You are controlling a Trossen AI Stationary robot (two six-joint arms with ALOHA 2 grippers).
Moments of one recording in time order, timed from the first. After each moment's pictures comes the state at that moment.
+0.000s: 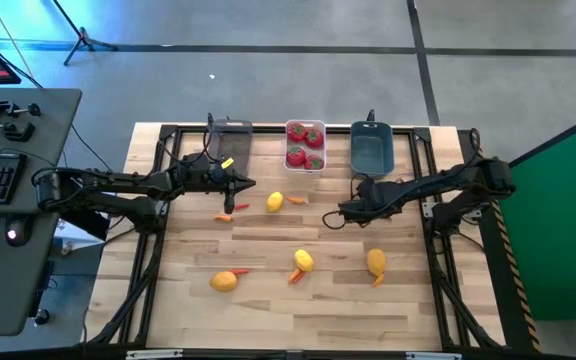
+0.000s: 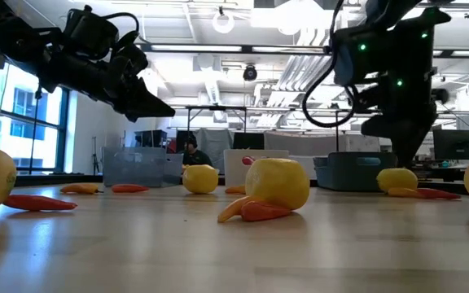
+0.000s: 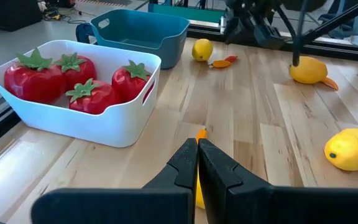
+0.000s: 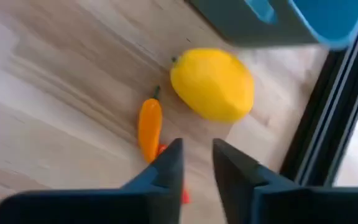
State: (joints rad) left arm 0.38 1.13 0.32 0.49 0.20 0.02; right arm 0.03 1.54 0.90 -1.18 0.44 1.05
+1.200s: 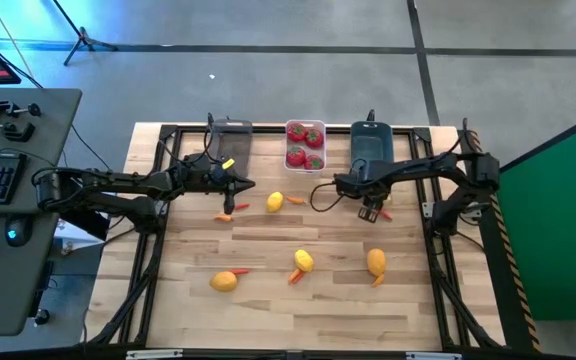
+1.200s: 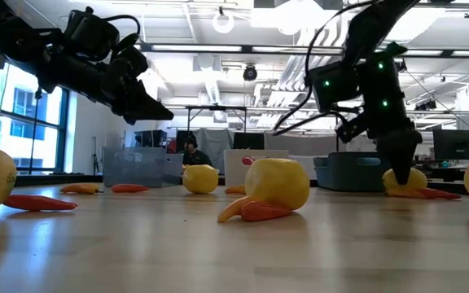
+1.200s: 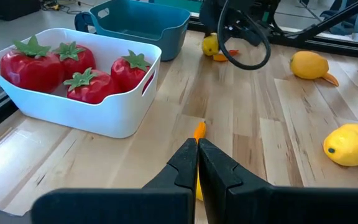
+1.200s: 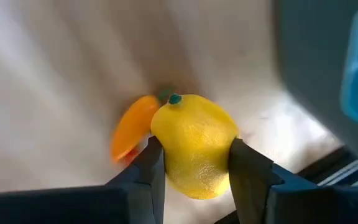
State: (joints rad) left arm 0.38 1.14 0.32 0.46 0.20 0.00; right arm -0.23 1.64 0.93 -1.09 0.27 0.23
